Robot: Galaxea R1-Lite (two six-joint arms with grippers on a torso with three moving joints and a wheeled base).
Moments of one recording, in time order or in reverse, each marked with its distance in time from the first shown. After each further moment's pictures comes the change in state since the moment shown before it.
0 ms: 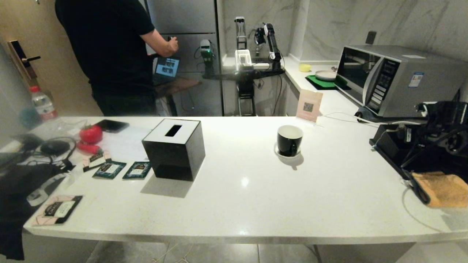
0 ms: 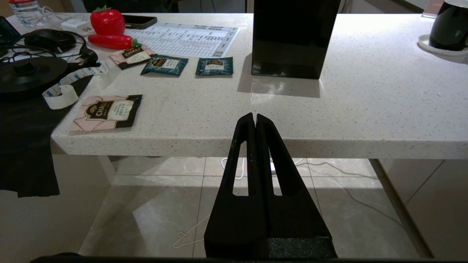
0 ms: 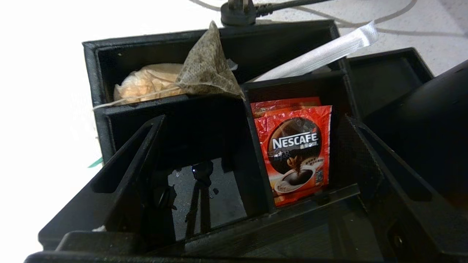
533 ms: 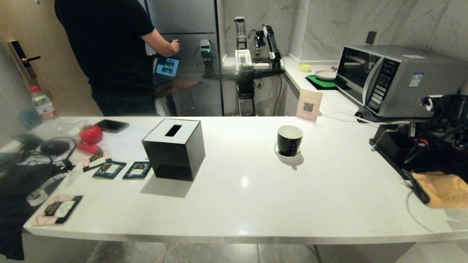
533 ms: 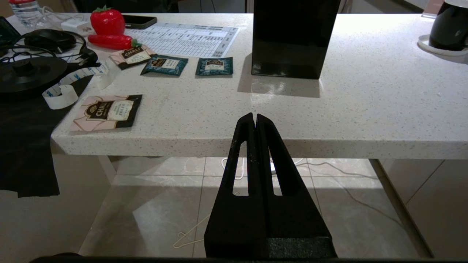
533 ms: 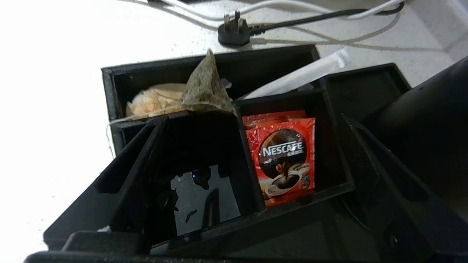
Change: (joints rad) left arm 0.000 0.000 0.000 0.000 0.000 0.000; right arm 0.000 -0.049 0.006 0.012 0.001 0.000
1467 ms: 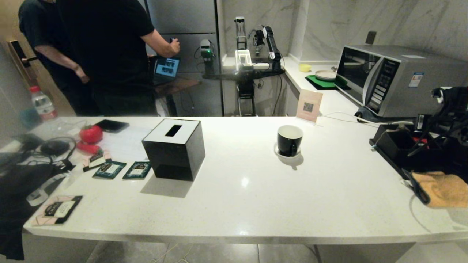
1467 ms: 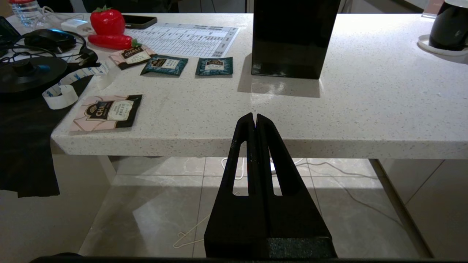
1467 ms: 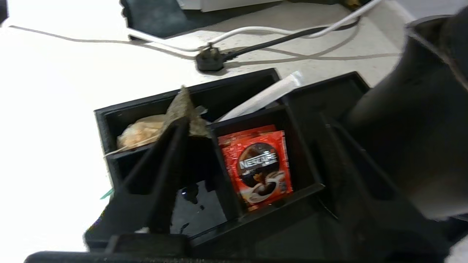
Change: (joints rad) left arm 0.000 0.000 0.000 0.000 0.000 0.000; right arm -0.001 -0.053 0.010 -0.022 -0.071 0.067
